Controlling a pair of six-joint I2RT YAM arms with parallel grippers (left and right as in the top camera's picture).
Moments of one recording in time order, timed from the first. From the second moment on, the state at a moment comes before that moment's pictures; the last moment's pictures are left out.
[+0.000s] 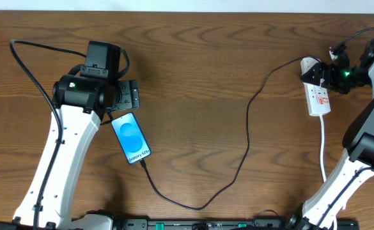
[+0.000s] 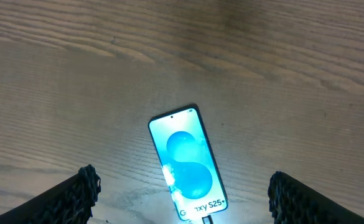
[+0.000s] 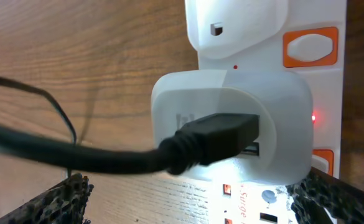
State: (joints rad) left arm -0.17 1.43 1.39 -1.12 -0.14 -0.27; right arm -0.44 2.29 1.87 -1.08 -0.57 -0.31
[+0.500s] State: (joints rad) left arm -0.17 1.43 1.39 -1.12 -0.14 -0.27; right arm -0.40 2.13 1.86 -1.07 -0.31 -0.14
